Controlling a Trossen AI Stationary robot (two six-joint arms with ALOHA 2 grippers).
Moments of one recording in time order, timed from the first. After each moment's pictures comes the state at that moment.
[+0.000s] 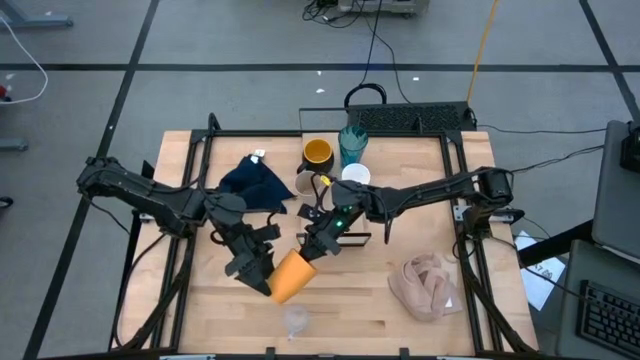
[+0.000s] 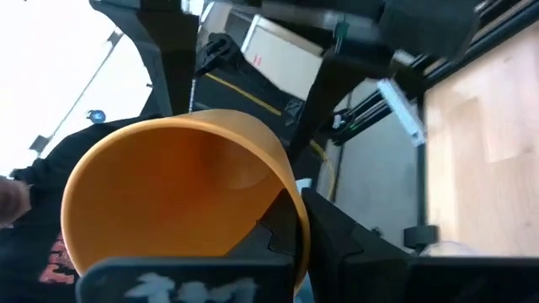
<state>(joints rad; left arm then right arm) -0.29 1.23 1.03 -0.05 0.62 -1.10 0.08 1.83 1.36 0.38 -0.72 1.08</state>
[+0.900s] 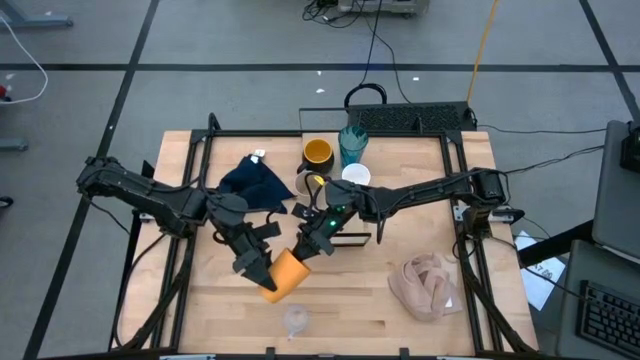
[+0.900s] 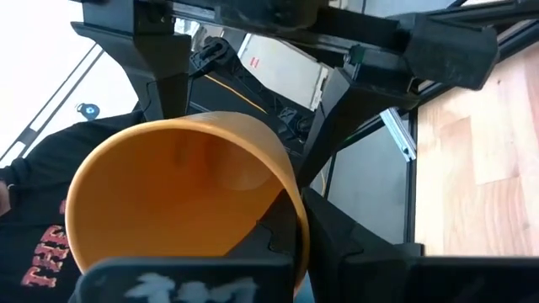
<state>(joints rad) -0.28 1.22 1.03 -0.10 0.58 -1.21 0.07 1.87 1.42 0.39 -0.72 1.03</state>
